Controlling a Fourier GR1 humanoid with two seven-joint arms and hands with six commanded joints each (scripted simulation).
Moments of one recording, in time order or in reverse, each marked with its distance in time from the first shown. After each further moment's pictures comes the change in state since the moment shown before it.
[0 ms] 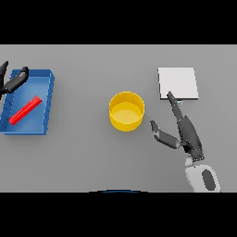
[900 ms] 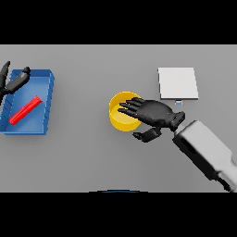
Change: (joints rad) left arm 0.016 -0.003 0.015 -0.028 0.034 -0.002 -0.031; right arm -0.558 -0.317 0.424 0.272 0.519 0.393 -0.071
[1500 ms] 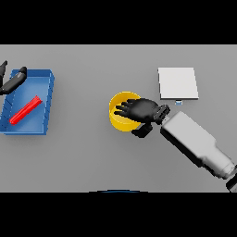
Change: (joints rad) left arm 0.016 0.019 0.015 -0.006 0.019 -0.013 -0.023; right arm -0.172 0.072 0.121 0.233 0.088 0.087 0.002
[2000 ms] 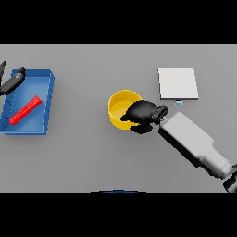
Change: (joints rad) left arm 0.014 0.009 0.007 -0.011 0.006 0.009 -0.011; right arm -0.002 0.022 -0.001 0.031 -0.015 0.034 -0.009
